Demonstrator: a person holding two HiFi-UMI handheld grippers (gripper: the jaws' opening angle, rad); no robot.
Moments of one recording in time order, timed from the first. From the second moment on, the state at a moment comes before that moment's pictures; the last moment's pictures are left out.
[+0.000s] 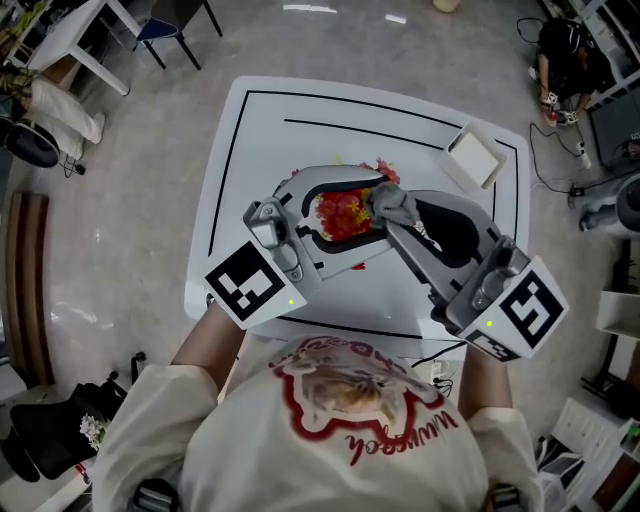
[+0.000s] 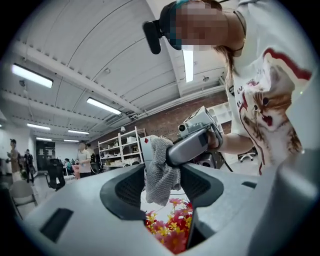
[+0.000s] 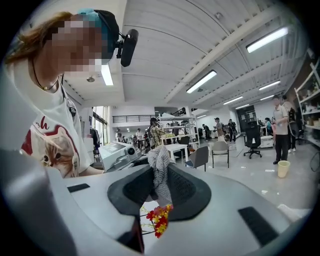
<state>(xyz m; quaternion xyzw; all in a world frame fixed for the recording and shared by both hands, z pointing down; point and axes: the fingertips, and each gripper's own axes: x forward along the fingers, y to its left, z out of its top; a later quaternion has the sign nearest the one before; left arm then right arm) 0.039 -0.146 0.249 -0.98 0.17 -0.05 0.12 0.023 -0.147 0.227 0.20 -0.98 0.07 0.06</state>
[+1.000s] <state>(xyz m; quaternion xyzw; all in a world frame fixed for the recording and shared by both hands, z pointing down) 0.029 -0.143 0.244 -0.97 0.19 -0.04 0.12 0.021 -0.147 0.212 0.20 -0.98 0.07 0.04</state>
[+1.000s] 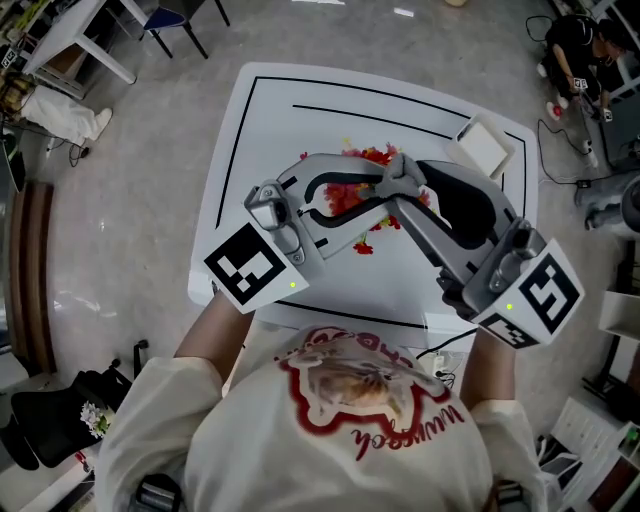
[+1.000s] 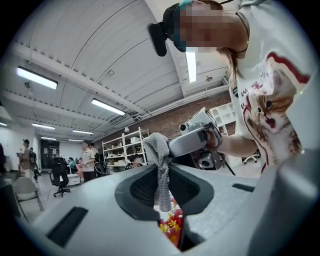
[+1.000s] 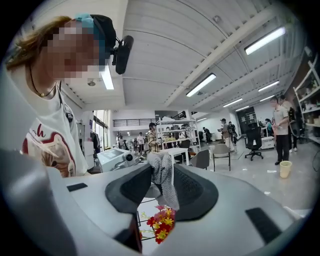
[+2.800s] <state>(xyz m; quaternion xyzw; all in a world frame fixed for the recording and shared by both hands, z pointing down) -0.012 -0.277 0.360 -0.99 0.04 -0.09 0.06 0.081 -0.215 0.272 0.34 -0.93 0.12 0.00</state>
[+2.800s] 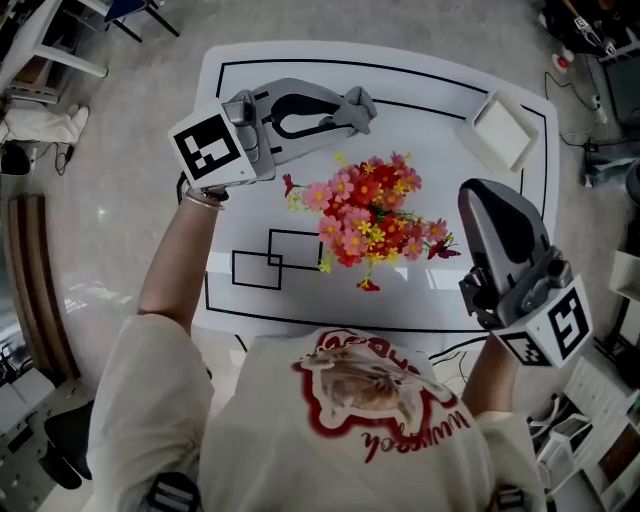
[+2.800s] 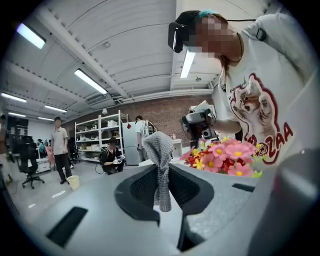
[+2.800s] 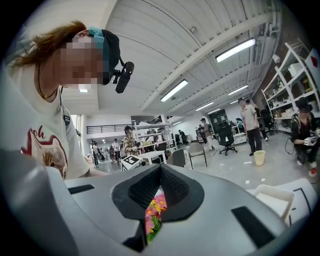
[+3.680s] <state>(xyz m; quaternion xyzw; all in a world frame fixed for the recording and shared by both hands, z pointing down) 0.027 -0.254 0.453 -0.98 -0.12 -0.18 0.04 0.101 -0.233 0.301 0.36 -0.92 0.17 0.00</state>
